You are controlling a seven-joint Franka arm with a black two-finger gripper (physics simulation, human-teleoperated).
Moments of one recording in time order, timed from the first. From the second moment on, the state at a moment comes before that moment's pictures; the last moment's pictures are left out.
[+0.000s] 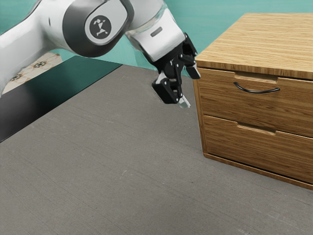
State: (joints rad) arm -0.19 0.10 -0.08 -1.29 -0.02 1.77 1.12
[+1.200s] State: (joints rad) arm -0.34 0.34 -0.04 -1.11 0.20 1.90 0.97
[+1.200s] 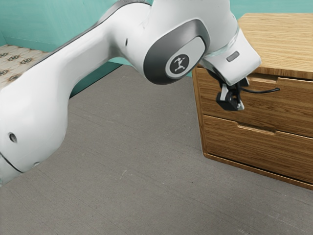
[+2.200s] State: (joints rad) arm -0.35 0.37 -0.04 -1.10 0.19 1.97 1.02
